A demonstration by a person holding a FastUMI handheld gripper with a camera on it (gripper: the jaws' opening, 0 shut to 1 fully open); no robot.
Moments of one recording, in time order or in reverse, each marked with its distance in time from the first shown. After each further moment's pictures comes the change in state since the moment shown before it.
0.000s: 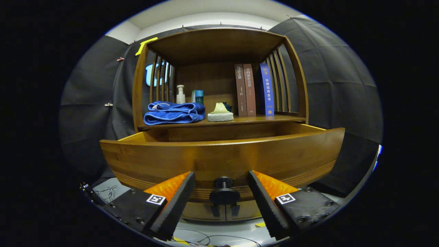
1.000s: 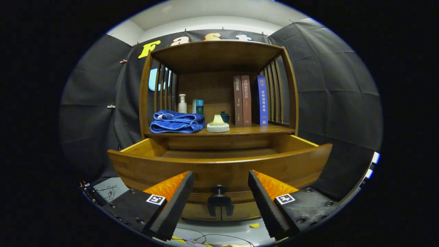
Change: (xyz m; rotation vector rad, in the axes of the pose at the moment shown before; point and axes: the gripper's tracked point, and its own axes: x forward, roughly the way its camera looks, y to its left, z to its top) arm -0.050 -0.004 0.019 -0.031 -0.022 -0.005
